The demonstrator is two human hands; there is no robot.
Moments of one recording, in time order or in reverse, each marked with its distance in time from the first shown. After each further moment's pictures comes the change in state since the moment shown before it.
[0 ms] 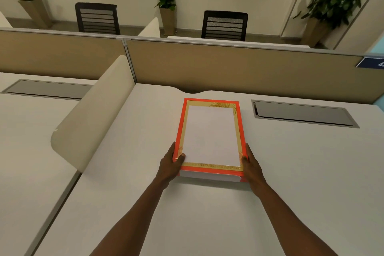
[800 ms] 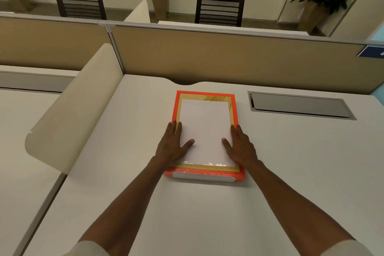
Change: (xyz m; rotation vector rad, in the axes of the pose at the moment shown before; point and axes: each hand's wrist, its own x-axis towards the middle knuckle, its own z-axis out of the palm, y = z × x) left_hand 0.069 0.030 0.014 0.757 -0.031 0.205; right_hand 0.052 -0.039 0.007 -0.928 -0.011 -0.250
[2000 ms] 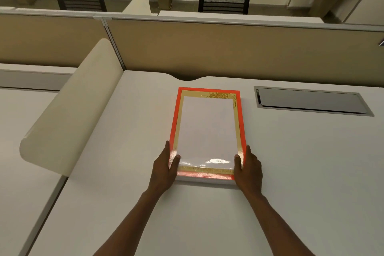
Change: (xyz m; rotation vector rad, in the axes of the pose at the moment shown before) left_hand -0.058 -0.023 0.024 -0.420 0.170 -0.135; right_hand -0.047 0.006 0.051 0.348 0.282 0.214
